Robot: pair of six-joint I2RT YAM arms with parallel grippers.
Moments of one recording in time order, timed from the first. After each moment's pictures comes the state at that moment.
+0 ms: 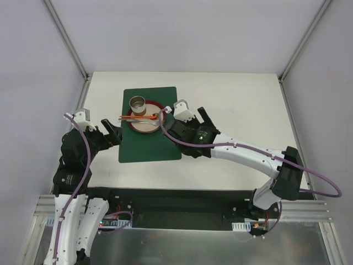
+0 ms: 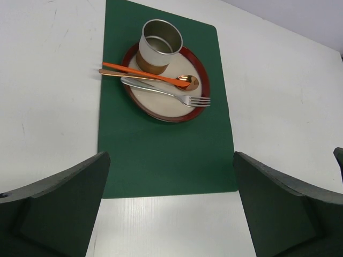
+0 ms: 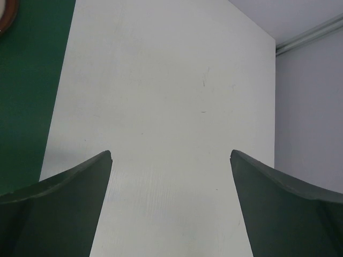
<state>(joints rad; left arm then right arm) -0.05 0.48 0.82 -0.65 0.09 -0.40 1.15 1.58 1.42 -0.81 1.07 0.27</state>
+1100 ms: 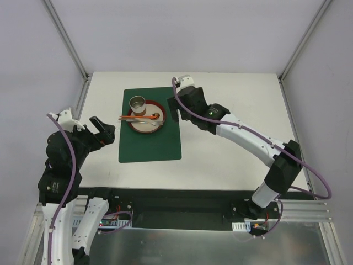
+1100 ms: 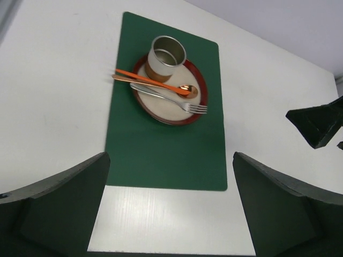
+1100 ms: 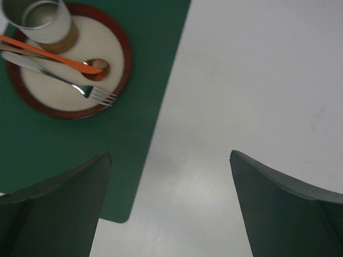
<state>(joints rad) -0.05 0.54 1.07 -0.87 0.05 -0.45 0.89 1.62 1.52 -0.58 0.52 0.22</state>
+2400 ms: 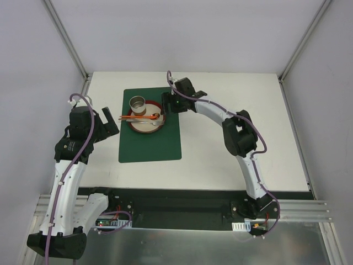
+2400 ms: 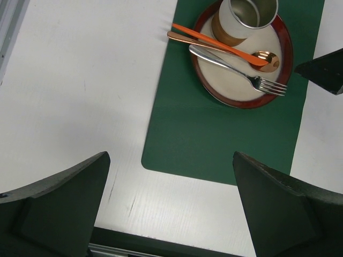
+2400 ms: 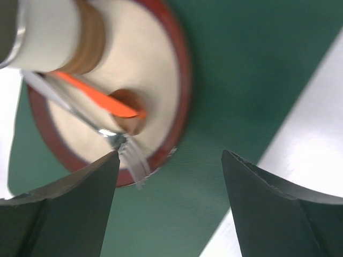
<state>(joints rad) -0.05 0.83 1.03 -0.87 -0.12 -0.39 0.62 2.30 1.91 -0.39 -0.23 0.33</state>
